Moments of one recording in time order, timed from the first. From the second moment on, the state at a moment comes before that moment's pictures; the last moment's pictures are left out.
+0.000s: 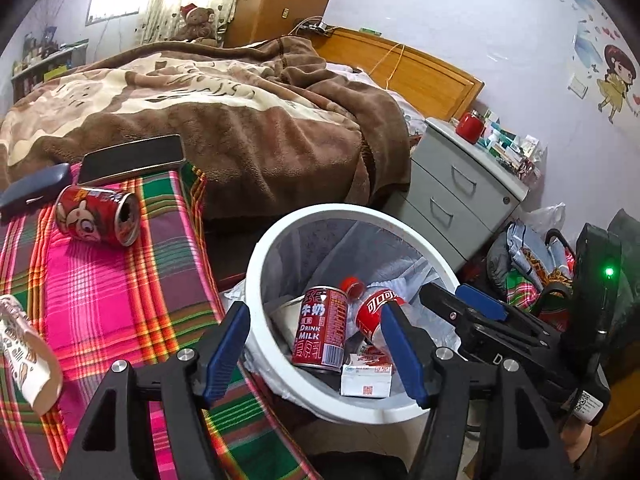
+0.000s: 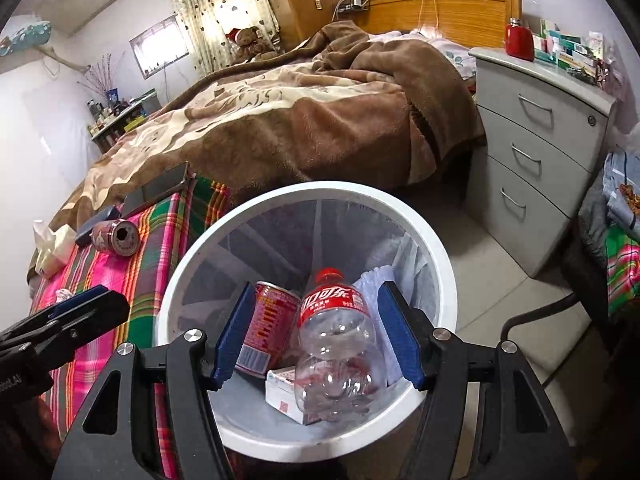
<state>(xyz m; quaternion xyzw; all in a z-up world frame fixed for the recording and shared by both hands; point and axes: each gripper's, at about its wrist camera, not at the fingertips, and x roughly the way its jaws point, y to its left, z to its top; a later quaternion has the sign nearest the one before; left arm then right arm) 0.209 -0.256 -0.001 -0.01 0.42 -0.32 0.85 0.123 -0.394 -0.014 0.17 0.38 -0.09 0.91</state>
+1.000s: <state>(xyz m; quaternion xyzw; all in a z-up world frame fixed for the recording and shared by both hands) 0.200 -0.082 0.000 -0.07 0.40 -0.15 0.90 0.158 -0.297 0.003 0.11 0.36 0.03 0.92</state>
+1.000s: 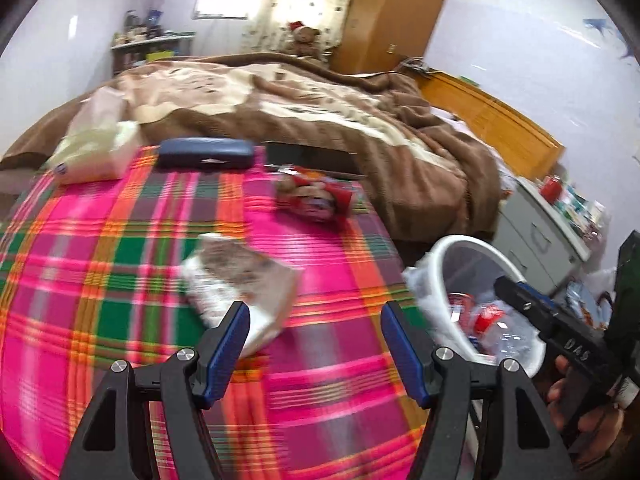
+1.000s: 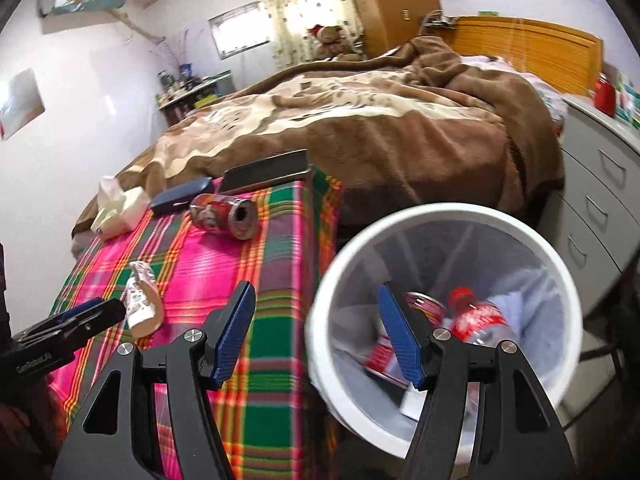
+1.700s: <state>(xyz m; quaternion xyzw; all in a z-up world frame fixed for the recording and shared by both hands) 0.244 -0.033 -0.048 -0.13 0.47 -0.09 0.87 0.246 -0.232 -0.003 0.02 0.36 0.13 0.92</state>
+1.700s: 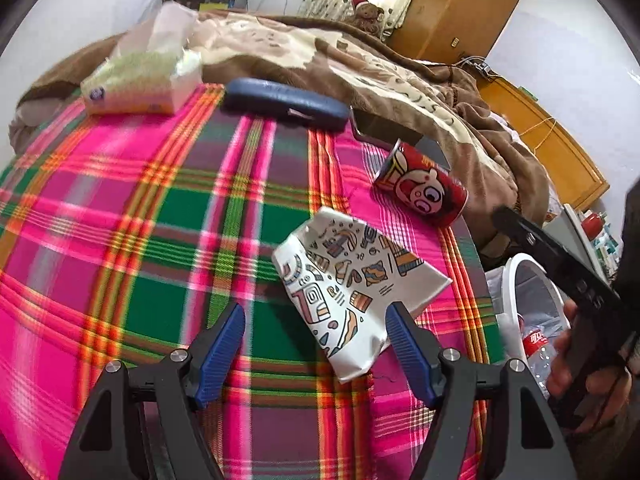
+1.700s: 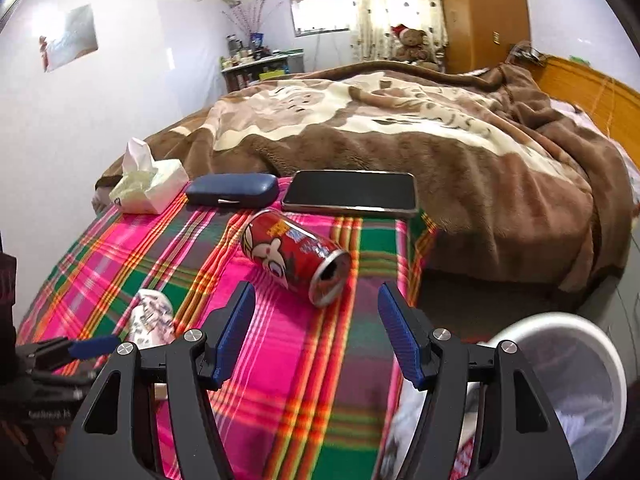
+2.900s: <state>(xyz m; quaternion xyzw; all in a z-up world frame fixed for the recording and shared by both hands) 0.269 0.031 -0.026 -0.10 0.45 -0.09 0.88 0.300 -0.189 -0.024 -0.08 0.41 0.19 0.89</state>
